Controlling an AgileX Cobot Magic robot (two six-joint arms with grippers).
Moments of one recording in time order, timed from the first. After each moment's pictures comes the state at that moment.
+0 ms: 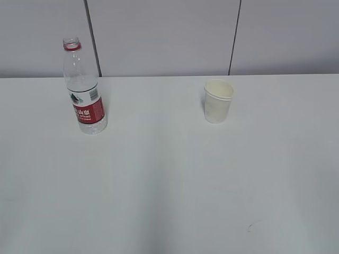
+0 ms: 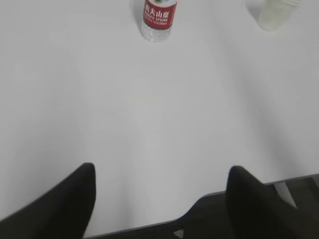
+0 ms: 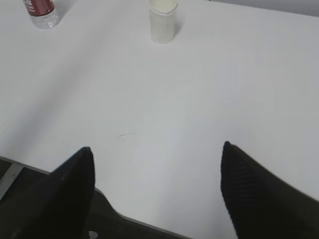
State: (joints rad) left arm -0.28 0.01 -0.58 0.05 1.22 -0.19; right arm 0.14 0.05 -0.62 0.13 1.19 -0.13
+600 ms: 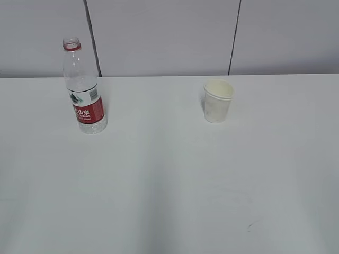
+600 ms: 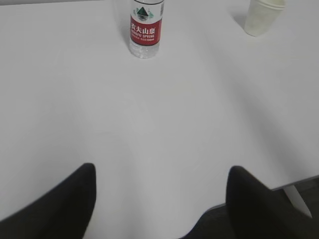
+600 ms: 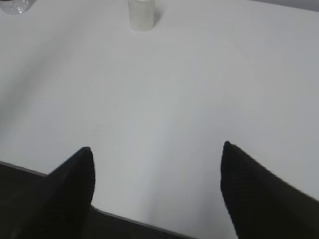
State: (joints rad) left arm -0.28 -0.02 -0.51 0.02 1.12 -0.08; right arm 0.14 -0.02 -0.51 0.04 1.13 -0.13
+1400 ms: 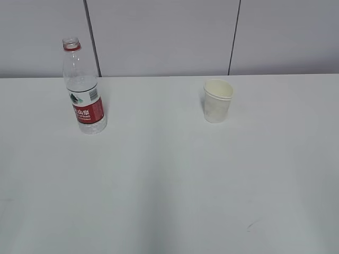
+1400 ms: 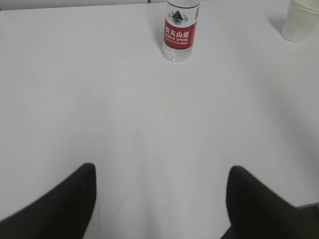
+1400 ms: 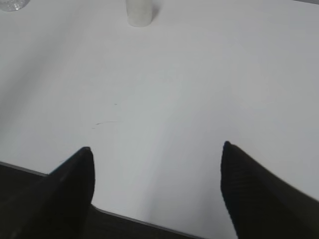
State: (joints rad) left arm -0.20 -0.02 -0.51 0.07 1.12 -0.07; right arm 0.13 -0.02 -0.50 0.04 1.14 -0.12
